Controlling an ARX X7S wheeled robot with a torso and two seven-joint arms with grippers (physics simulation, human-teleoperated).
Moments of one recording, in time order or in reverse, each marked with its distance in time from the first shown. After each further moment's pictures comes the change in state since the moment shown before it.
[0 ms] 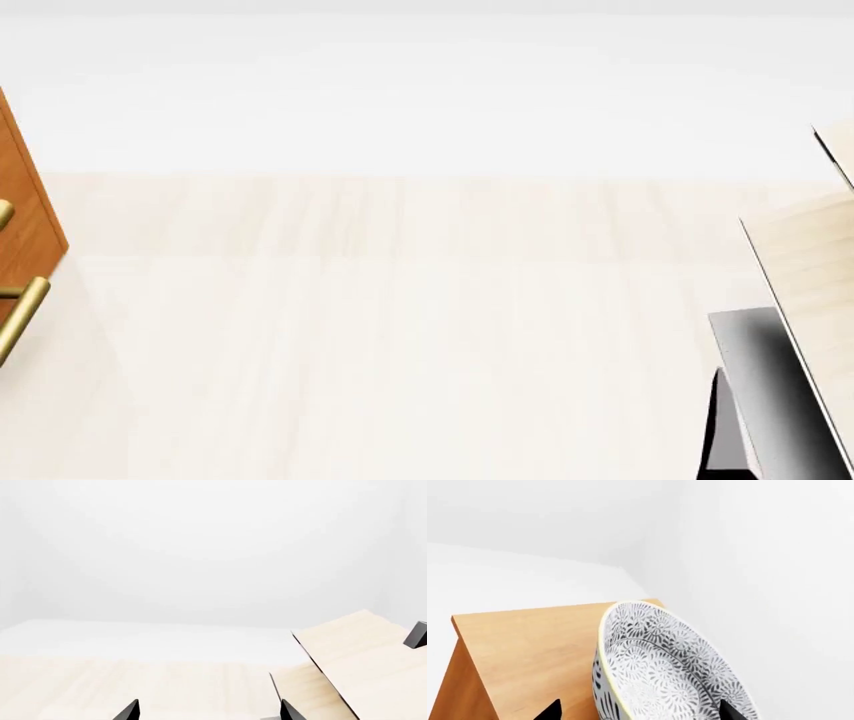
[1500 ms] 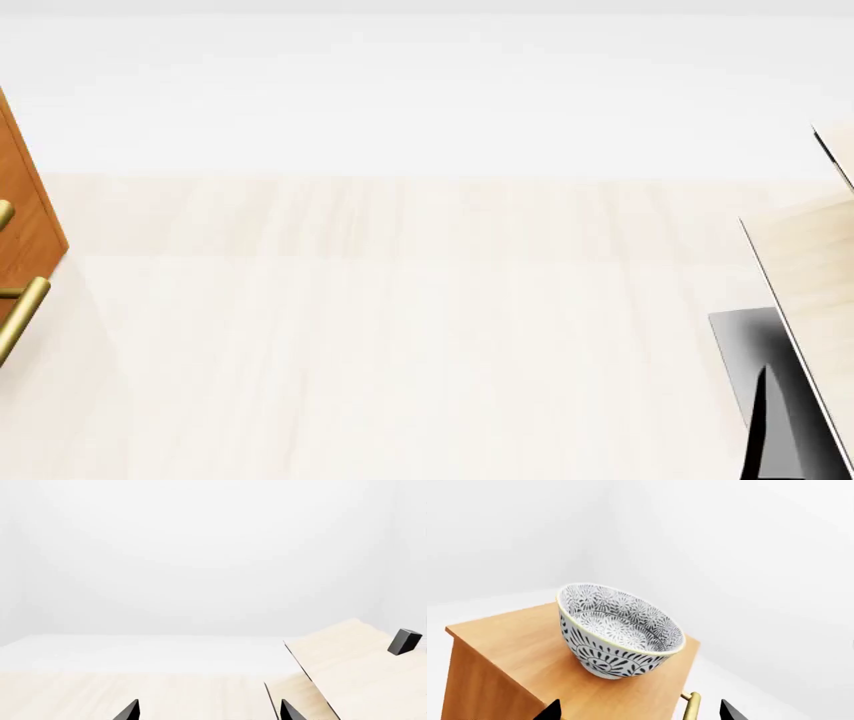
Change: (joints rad) left arm 0.384 -0.047 -0.452 0.636 -0.578 -0.467 -0.240; right arm -0.139 0.005 0.157 -0.017 0.046 -0.085 -0.035
